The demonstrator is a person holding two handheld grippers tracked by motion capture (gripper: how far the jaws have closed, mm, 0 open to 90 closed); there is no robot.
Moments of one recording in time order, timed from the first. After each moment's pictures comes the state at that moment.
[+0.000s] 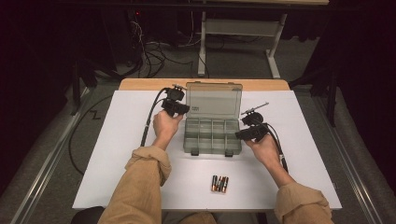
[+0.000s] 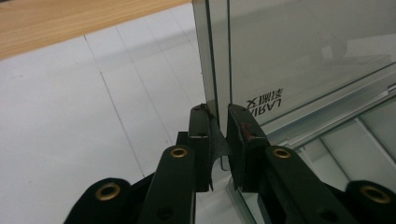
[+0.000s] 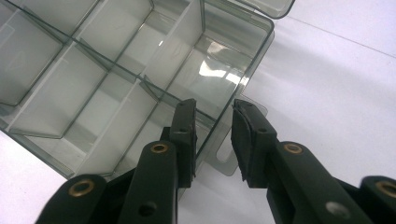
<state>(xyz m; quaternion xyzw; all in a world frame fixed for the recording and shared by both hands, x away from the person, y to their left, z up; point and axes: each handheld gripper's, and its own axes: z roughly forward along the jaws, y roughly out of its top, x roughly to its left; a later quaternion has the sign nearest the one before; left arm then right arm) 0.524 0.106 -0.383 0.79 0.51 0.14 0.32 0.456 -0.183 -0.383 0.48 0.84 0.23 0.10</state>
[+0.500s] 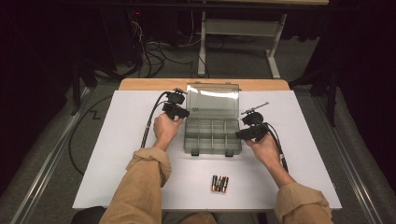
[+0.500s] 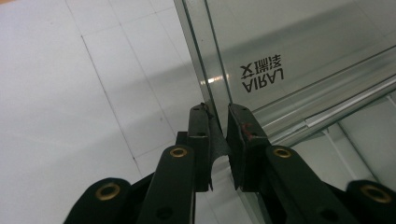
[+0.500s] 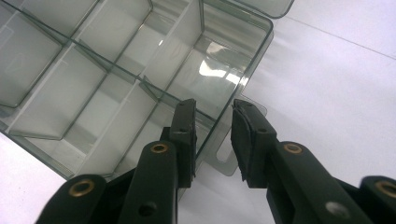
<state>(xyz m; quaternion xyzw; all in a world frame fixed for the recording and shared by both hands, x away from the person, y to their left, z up) 0.528 0.106 -0.399 0.79 0.52 0.11 0.30 0.457 -0.184 -0.383 0.48 0.84 0.23 0.10</state>
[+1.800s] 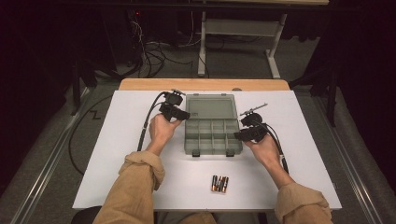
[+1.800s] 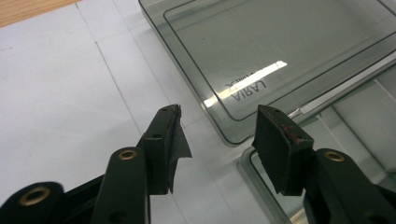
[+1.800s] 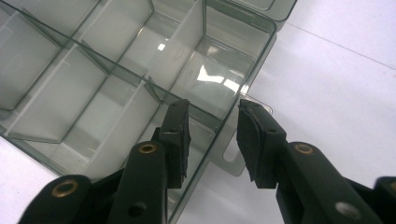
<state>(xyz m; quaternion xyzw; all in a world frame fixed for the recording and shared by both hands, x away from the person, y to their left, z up) 0.513 0.113 -0.389 0.81 0.49 0.13 0.30 0.453 -0.181 -0.384 0.47 0.84 0.24 0.12</state>
